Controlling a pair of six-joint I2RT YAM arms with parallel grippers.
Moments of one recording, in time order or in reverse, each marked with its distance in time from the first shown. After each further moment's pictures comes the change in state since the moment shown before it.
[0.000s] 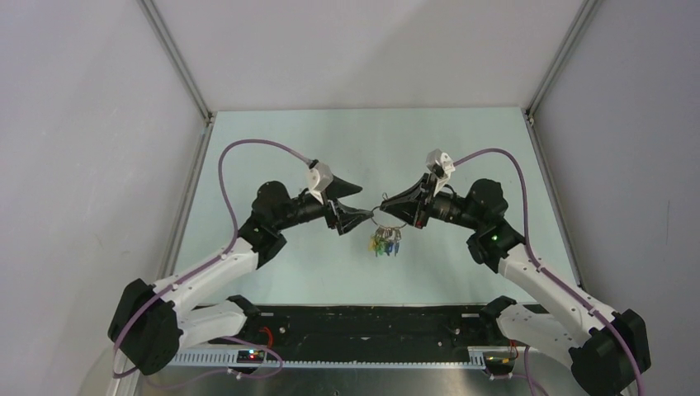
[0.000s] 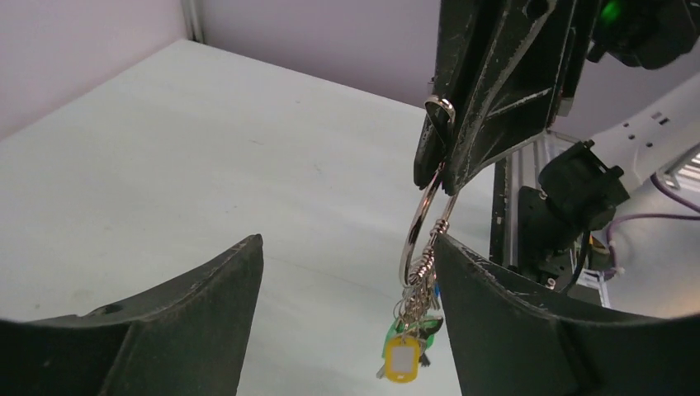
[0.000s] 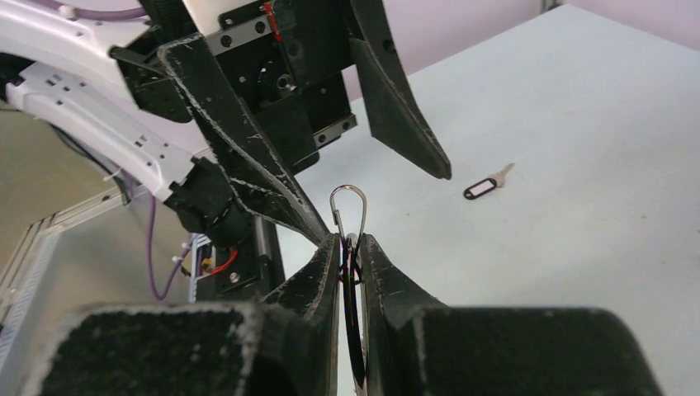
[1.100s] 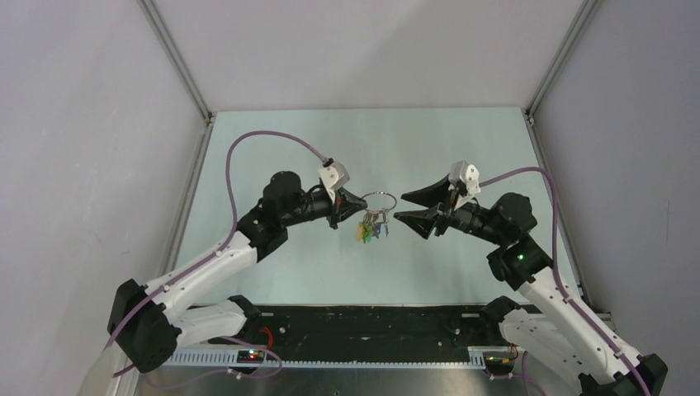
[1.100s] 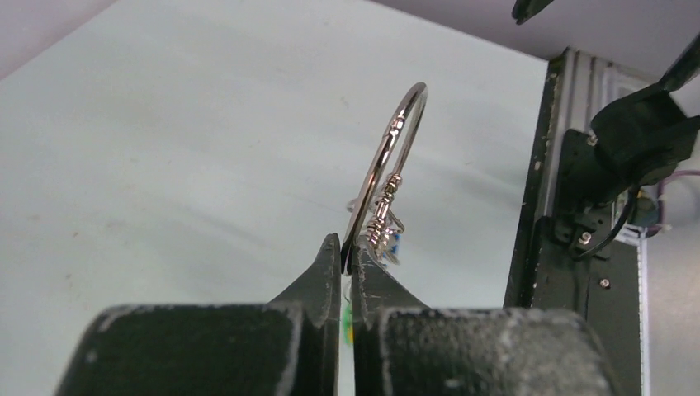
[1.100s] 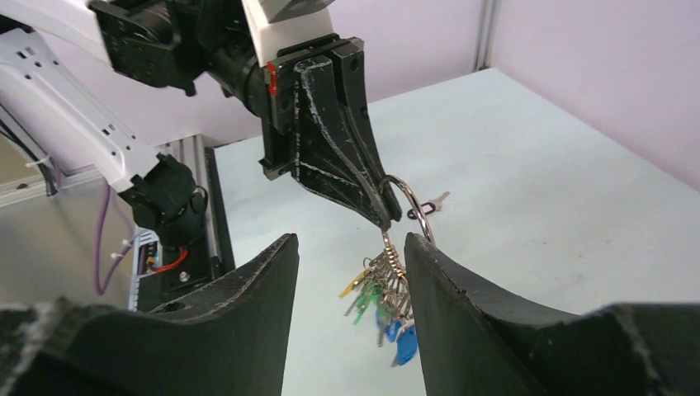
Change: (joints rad) left arm -0.060 0.008 0.124 -0.319 -0.072 0.152; right arm -0.010 -0.221 0.016 -0.171 0.036 -0.167
